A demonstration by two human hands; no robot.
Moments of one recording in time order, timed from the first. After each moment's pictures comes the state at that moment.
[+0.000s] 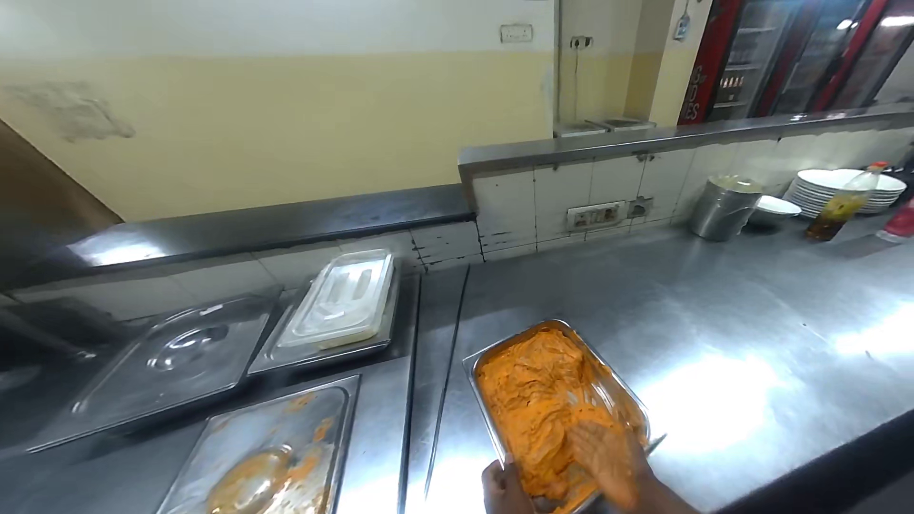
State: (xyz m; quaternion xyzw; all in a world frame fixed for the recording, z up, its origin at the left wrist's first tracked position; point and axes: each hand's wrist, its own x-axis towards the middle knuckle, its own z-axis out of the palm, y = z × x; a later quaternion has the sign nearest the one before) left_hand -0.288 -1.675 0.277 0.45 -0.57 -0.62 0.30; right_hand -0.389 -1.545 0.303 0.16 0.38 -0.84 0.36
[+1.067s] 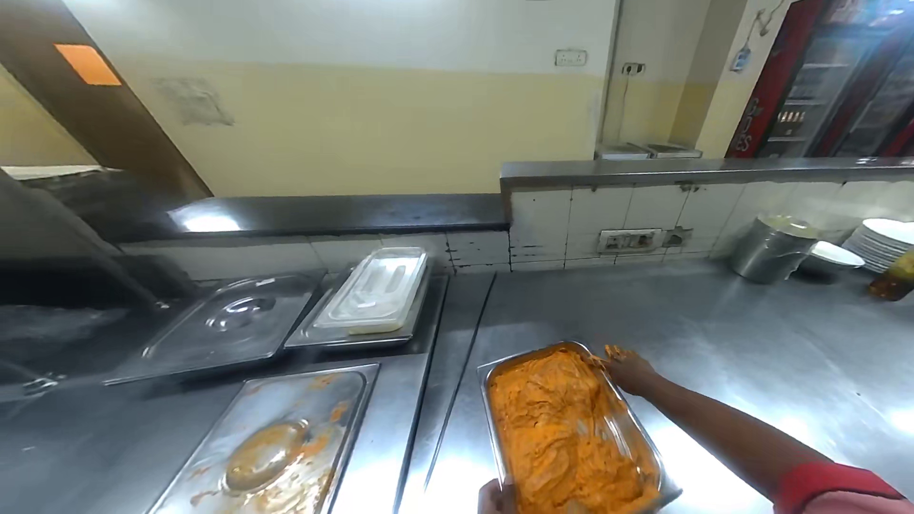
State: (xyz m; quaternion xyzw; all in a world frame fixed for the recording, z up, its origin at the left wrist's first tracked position) left_hand -0.289 -1.674 0.268 0.46 -0.59 -0.58 0.30; right_hand -0.609 -1.580 0.338 -0.43 0.88 0.09 0.19
